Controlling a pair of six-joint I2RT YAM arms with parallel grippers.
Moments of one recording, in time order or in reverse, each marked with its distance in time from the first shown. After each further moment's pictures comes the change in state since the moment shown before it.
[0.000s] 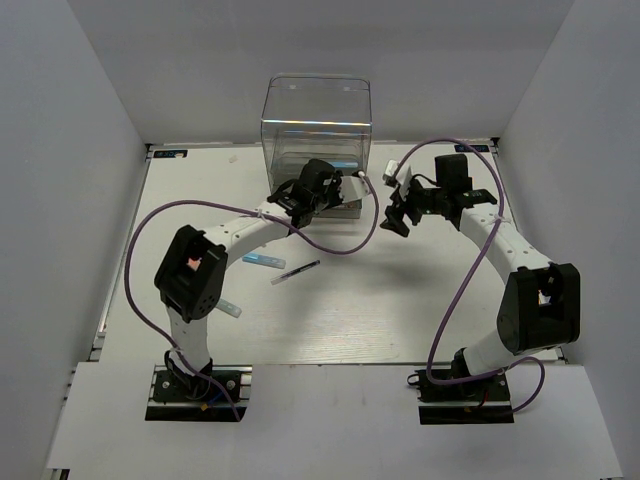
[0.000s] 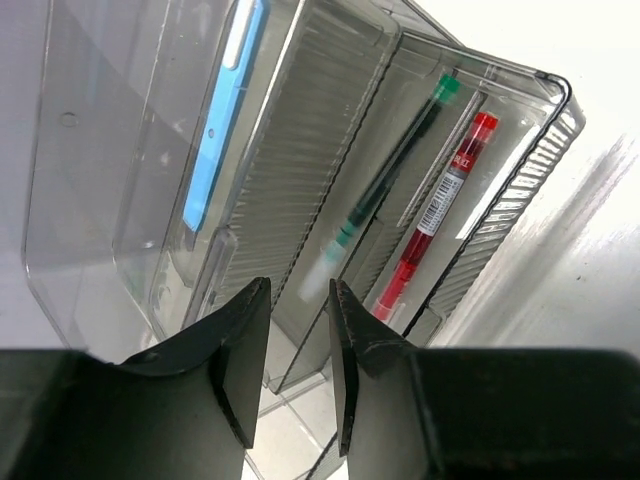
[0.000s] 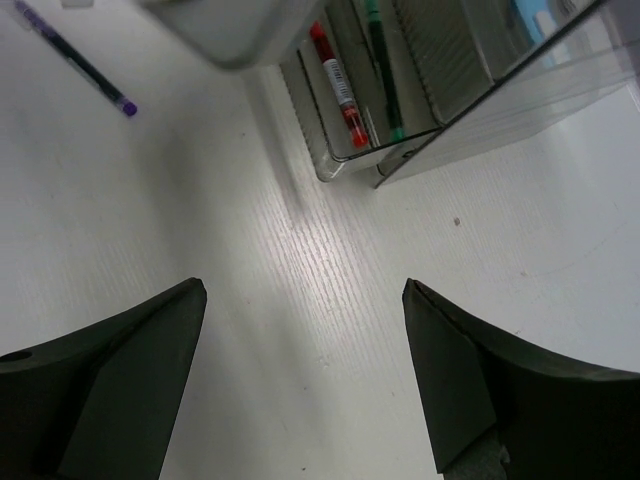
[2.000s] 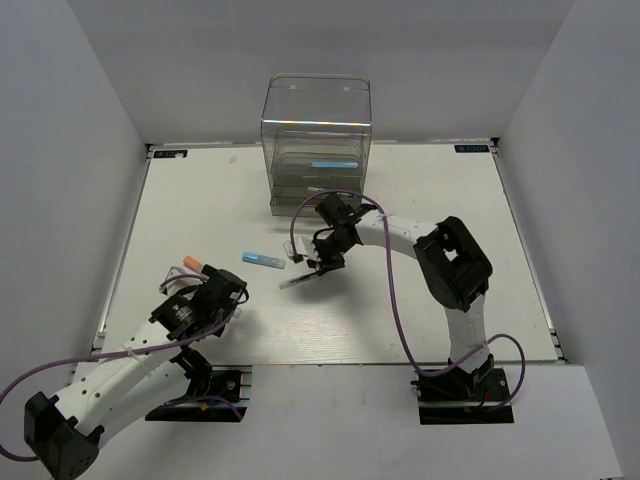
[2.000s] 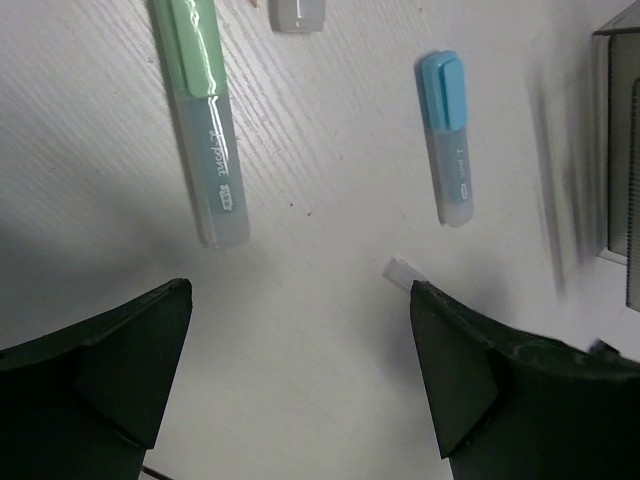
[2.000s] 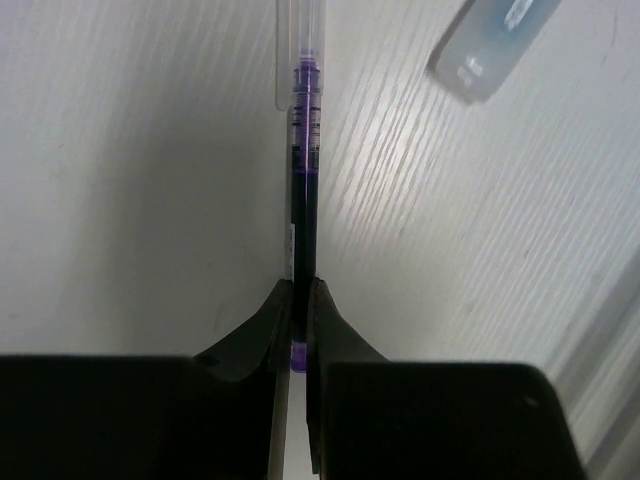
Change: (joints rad) left arm -0.006 -1.203 -0.908 -0.817 -0.404 -2.467; right arm 0.543 0.526 0.273 -0.214 0.138 -0.384
